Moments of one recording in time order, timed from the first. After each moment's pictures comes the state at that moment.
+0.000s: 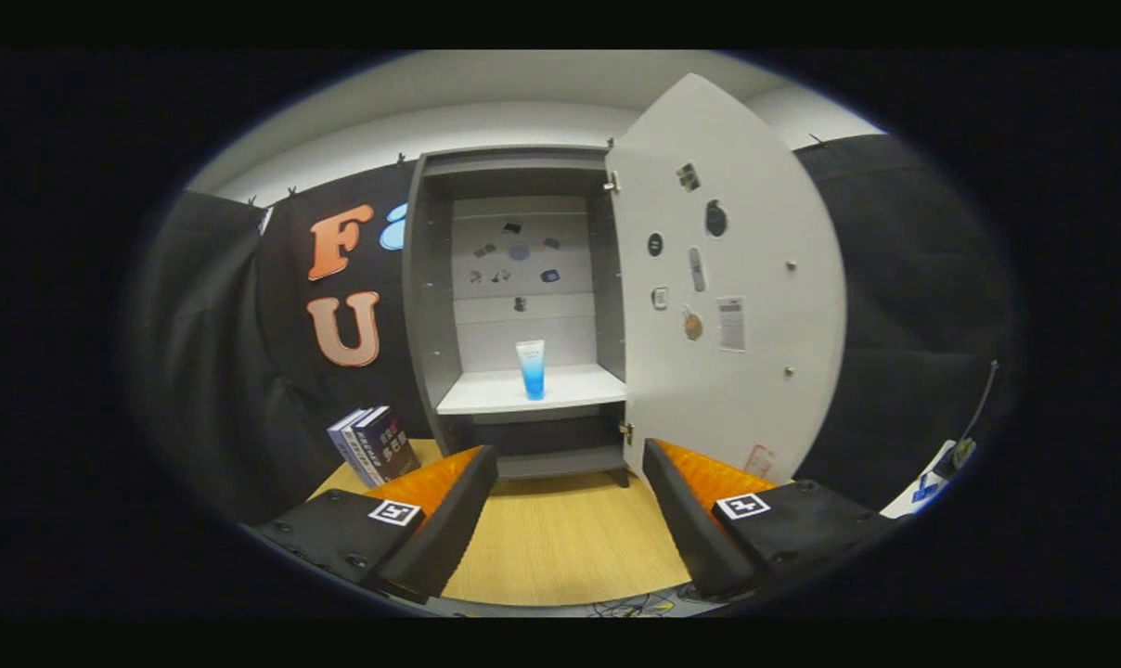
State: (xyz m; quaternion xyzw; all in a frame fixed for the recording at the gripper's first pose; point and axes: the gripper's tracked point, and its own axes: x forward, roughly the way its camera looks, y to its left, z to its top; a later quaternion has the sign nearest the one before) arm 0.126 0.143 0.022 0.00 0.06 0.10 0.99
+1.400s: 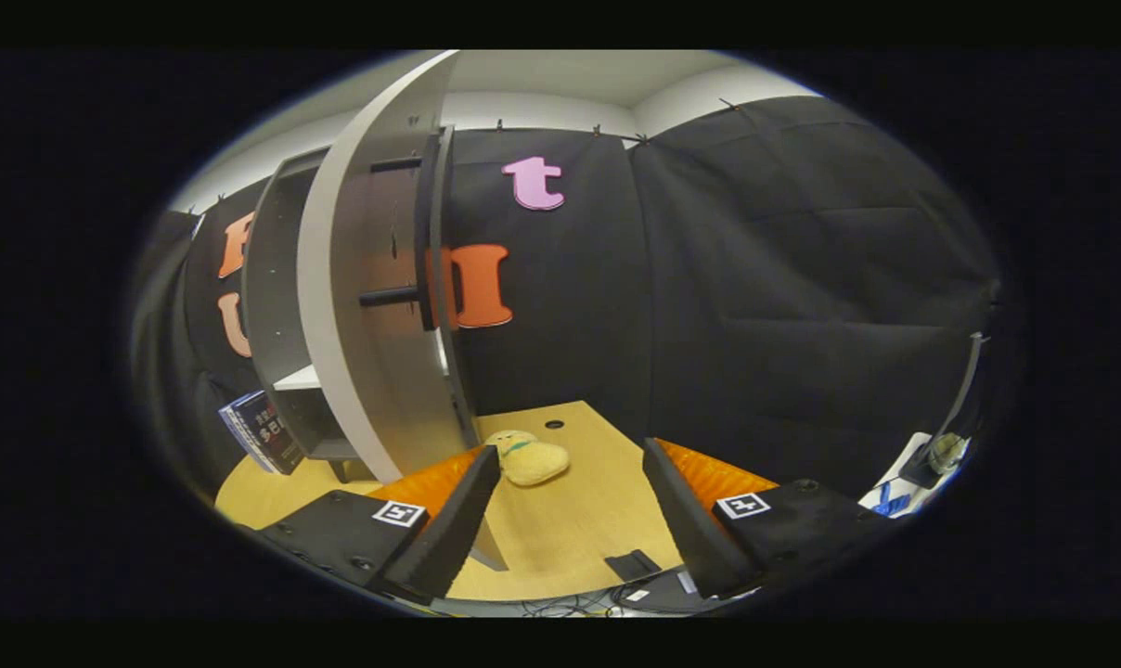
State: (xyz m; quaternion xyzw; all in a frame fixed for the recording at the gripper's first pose) arm 0.219 -0.085 -0.039 0.01 0.10 0.03 0.99
